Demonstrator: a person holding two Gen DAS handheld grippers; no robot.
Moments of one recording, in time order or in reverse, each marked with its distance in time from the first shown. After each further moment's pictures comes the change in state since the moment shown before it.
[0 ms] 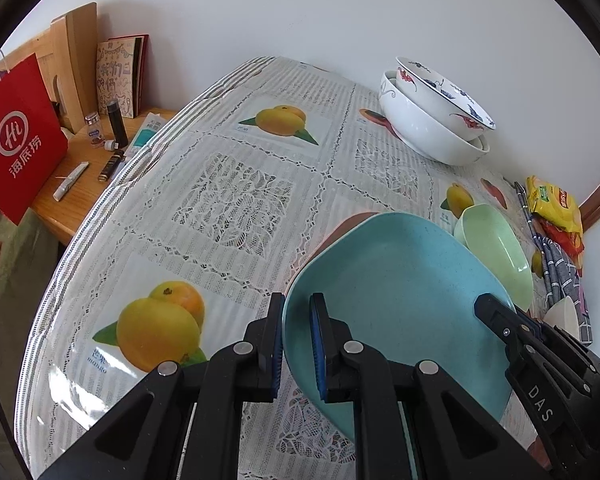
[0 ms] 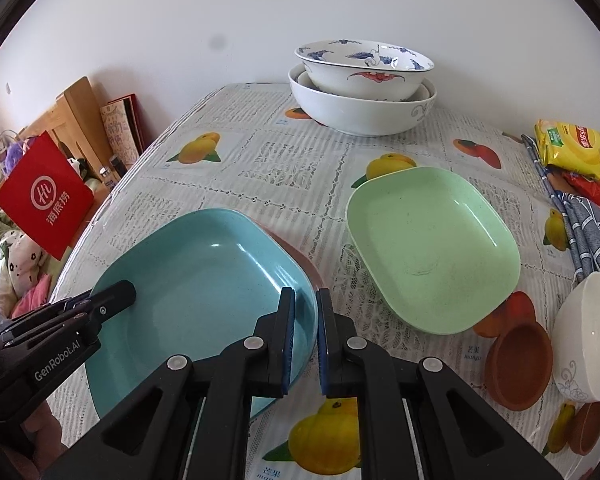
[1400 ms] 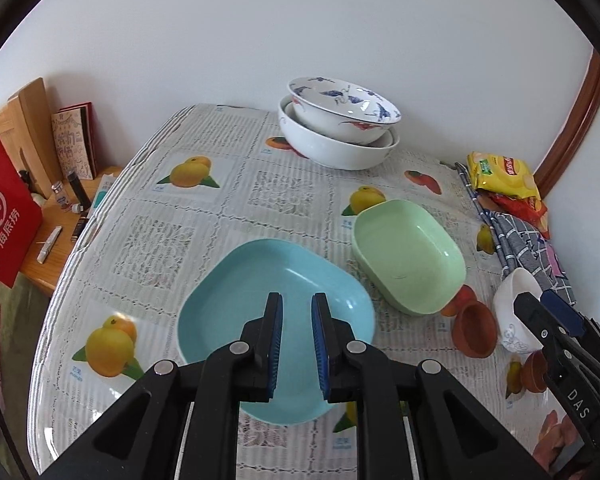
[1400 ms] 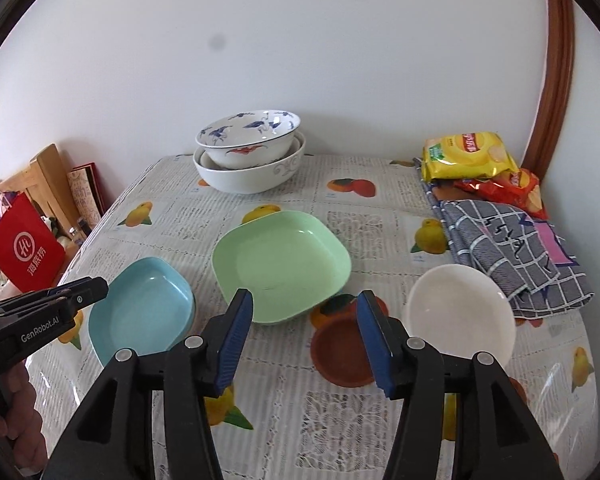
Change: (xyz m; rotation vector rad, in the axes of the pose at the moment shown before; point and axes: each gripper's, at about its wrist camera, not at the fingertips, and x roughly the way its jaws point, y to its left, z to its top) left arm -0.050 -0.091 -0.005 0.192 -0.078 -0.064; right arm -0.108 -0.102 -0.027 0.122 -0.198 -0.138
